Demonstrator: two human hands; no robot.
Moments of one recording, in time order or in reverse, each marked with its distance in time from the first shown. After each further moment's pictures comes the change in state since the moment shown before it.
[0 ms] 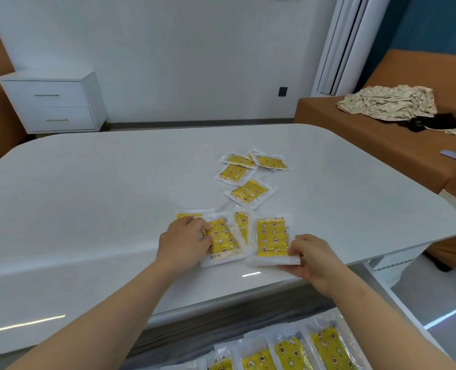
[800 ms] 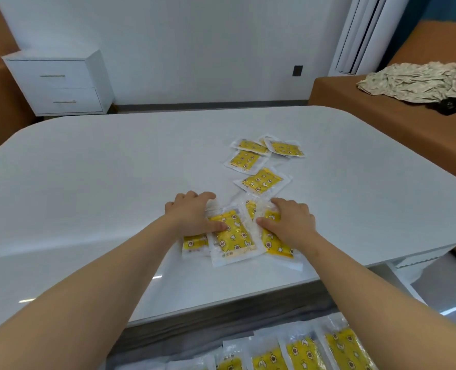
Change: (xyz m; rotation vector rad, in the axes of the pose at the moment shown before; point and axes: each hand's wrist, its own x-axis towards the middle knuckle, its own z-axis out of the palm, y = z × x) left_hand 0.050 -0.001 -0.020 0.262 -0.240 -0.013; right_hand 0.055 -0.016 0.048 -1.273 0.126 -0.435
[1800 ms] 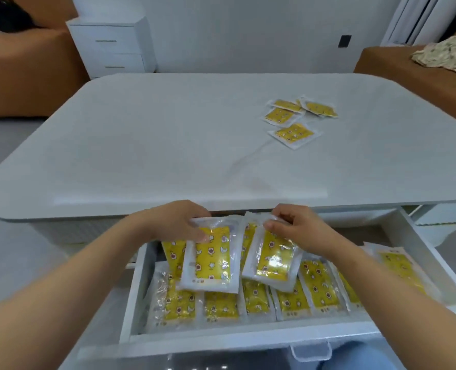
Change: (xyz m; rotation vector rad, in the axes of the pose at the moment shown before) left_hand -0.170 -0.063 0.040 -0.358 -0.284 0.143; right_hand -0.127 0.013 0.038 0.481 -0.343 -0.428
